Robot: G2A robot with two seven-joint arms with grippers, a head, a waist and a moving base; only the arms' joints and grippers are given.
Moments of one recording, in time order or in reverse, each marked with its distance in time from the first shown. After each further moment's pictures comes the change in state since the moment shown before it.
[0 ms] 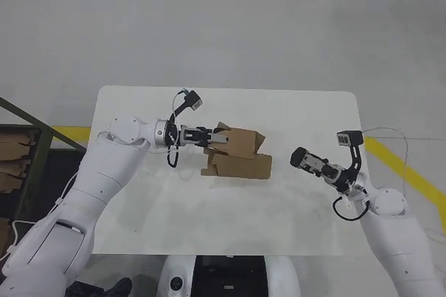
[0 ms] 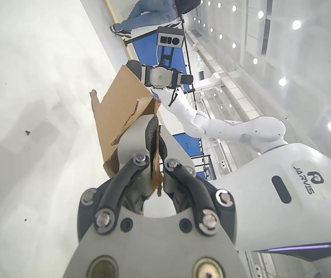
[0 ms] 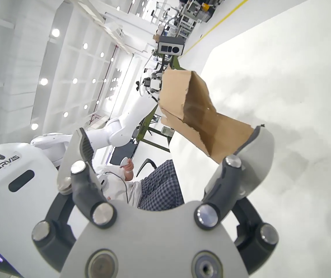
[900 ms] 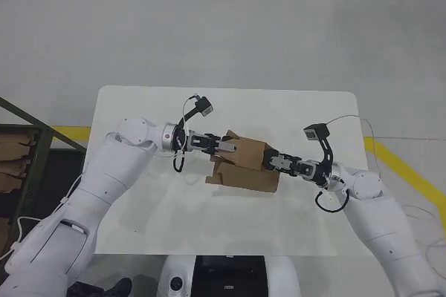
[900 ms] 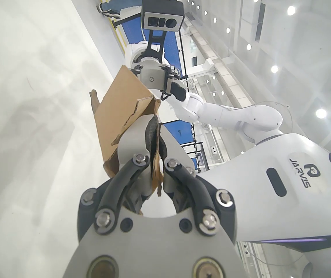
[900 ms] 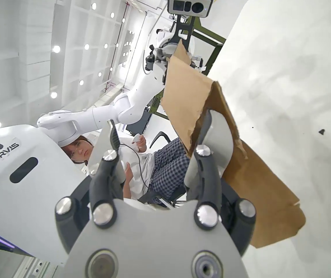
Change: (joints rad) left arm -0.007 -0.009 0.052 -0.029 -0.048 0.027 -0.027; right arm 0.170 -0.018 -0.214 0.090 0.052 0.020 0.078
